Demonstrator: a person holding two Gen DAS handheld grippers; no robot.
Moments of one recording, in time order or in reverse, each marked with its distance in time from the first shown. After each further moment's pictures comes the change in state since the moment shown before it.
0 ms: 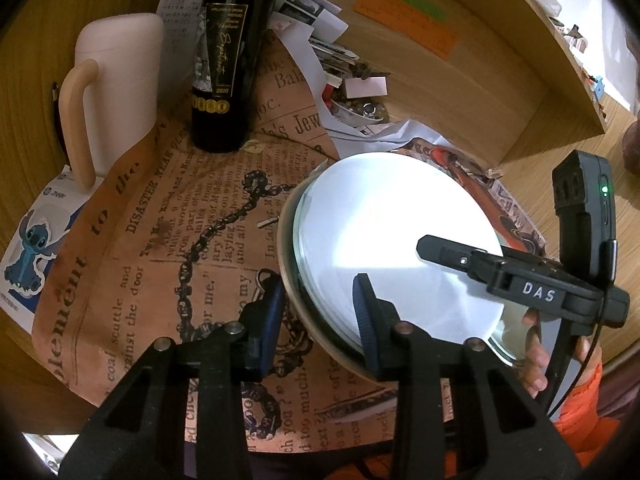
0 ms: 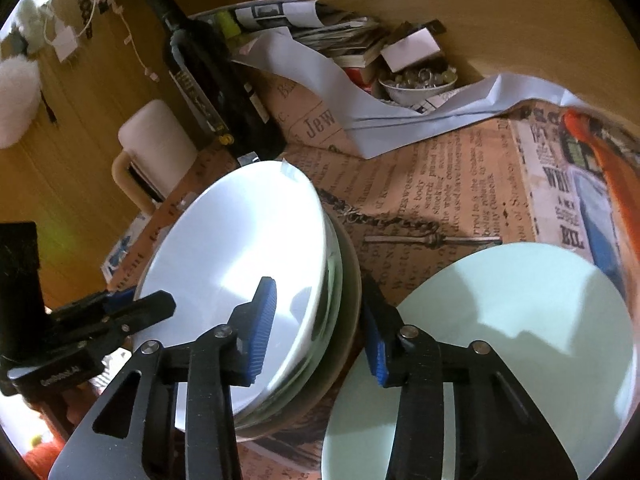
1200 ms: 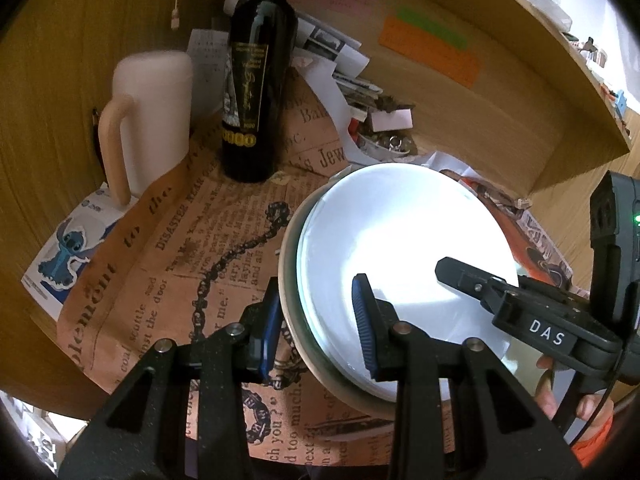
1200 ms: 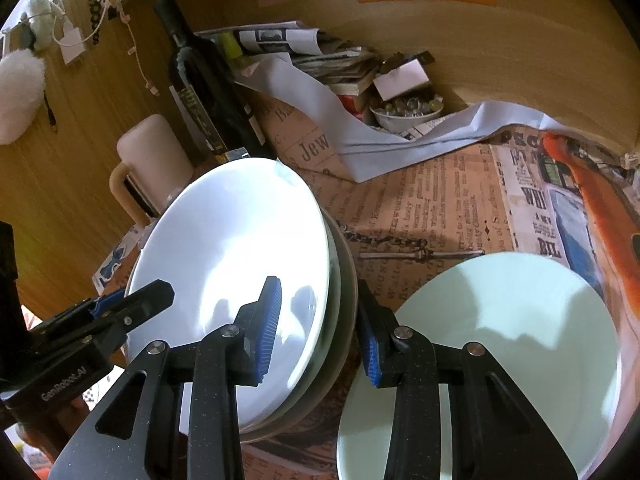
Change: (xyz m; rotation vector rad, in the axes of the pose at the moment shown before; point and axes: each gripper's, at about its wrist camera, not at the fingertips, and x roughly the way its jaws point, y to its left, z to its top) left arm -0.011 -0.020 0.001 -0.033 -0.126 0.156; right arm -0.016 0.012 -0.002 -0.008 -0.092 -0.064
